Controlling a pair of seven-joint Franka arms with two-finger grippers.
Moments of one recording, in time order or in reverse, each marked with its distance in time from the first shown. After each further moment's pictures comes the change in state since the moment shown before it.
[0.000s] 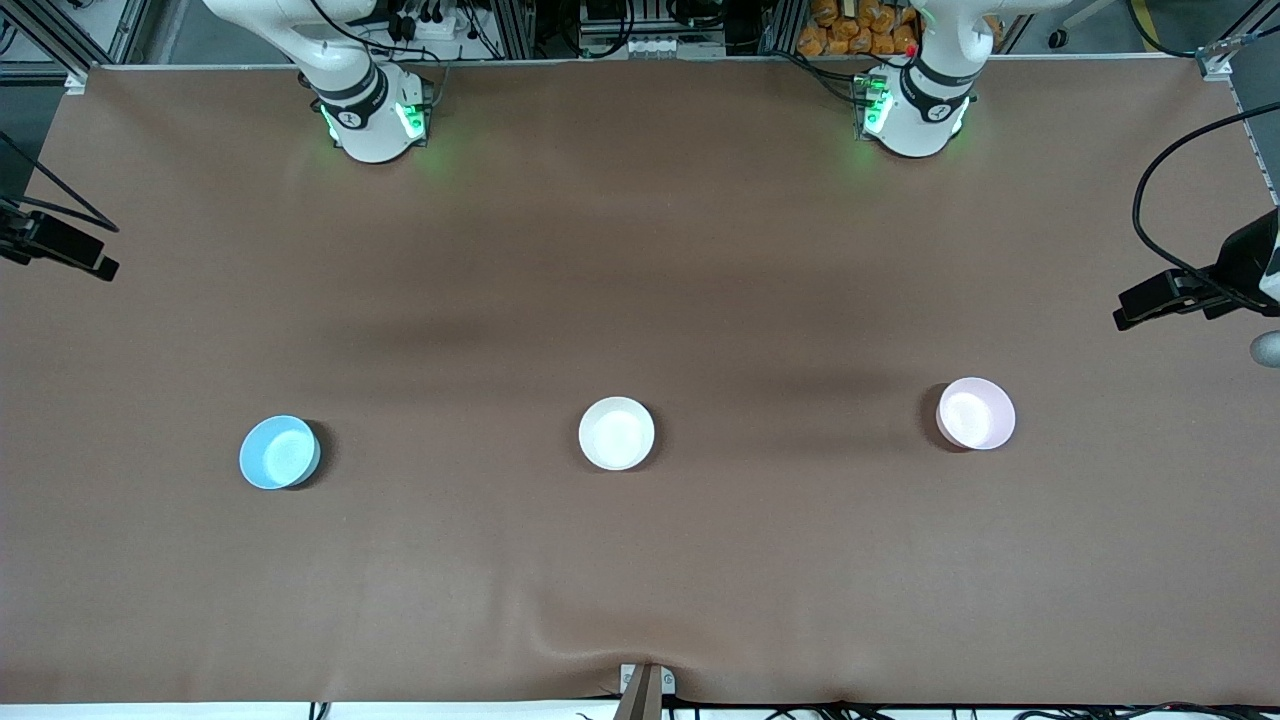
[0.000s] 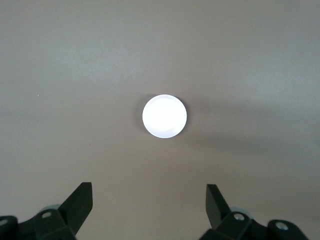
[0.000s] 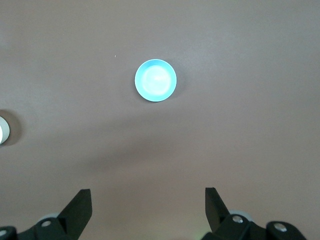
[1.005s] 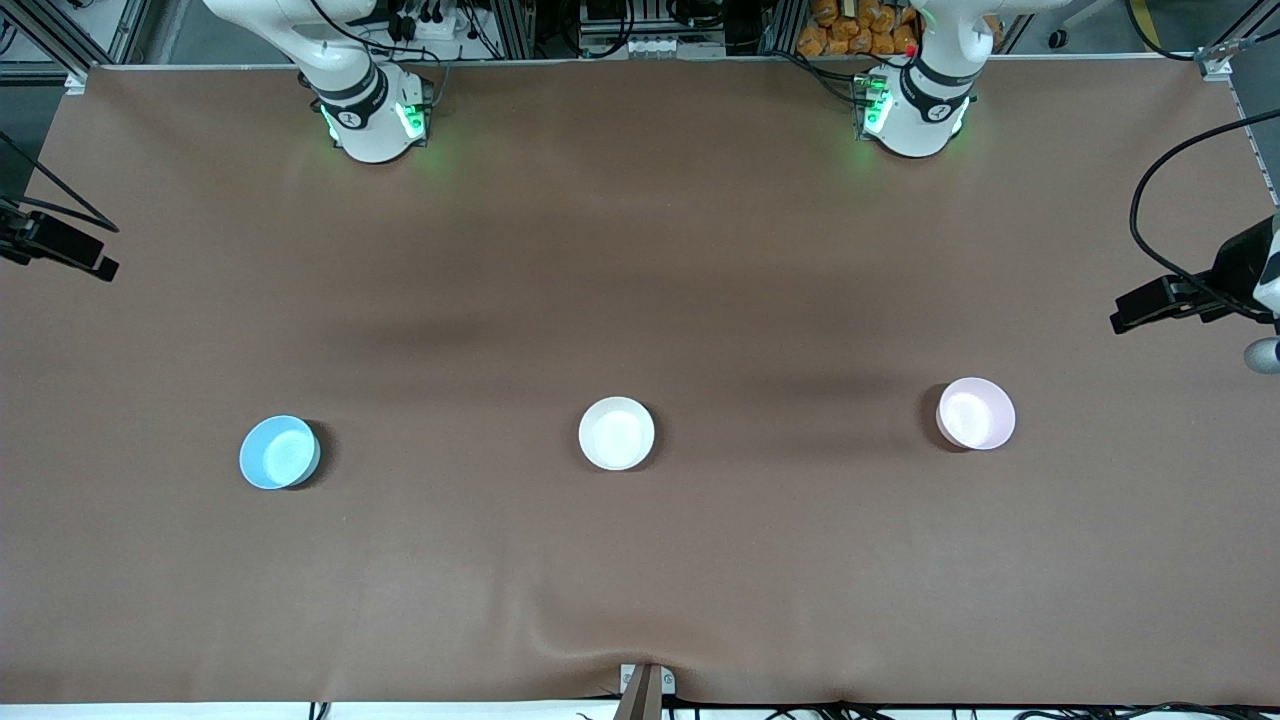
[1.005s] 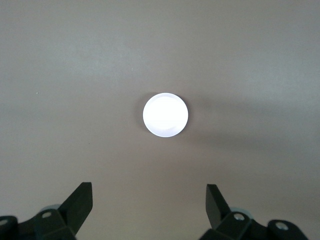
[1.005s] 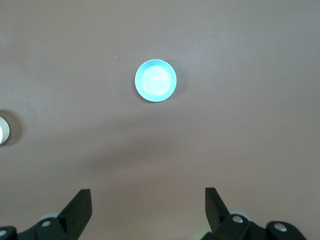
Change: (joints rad) left arm 0.003 0.018 0.002 -0.002 0.000 0.000 0.000; right arm 0.000 0.000 0.000 0.000 0.000 0.000 0.000
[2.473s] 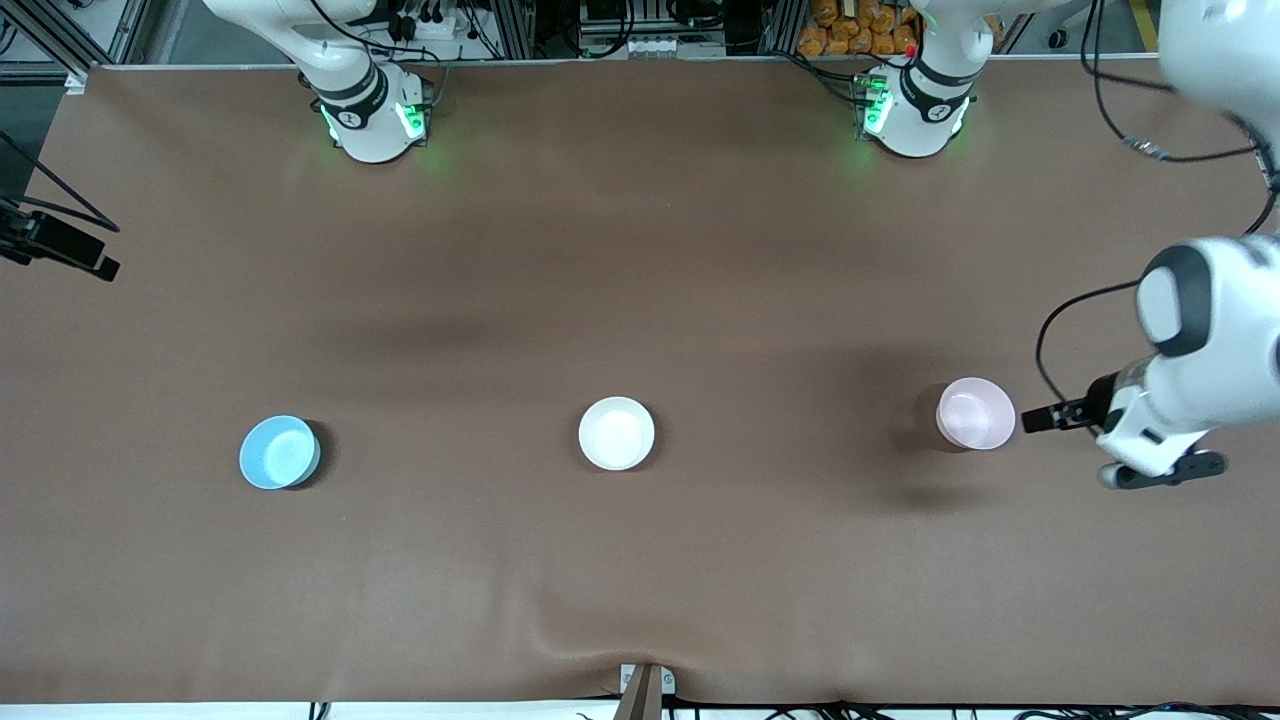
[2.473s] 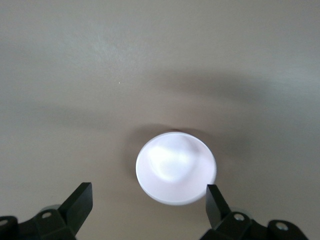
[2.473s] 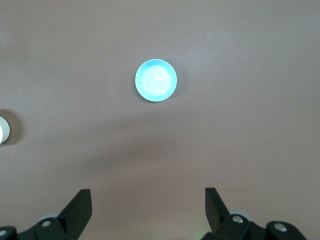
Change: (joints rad) left arm 0.046 0.317 0.004 -0.207 0.000 0.460 0.001; right arm 0.001 0.000 0.001 0.000 0.000 0.000 0.000
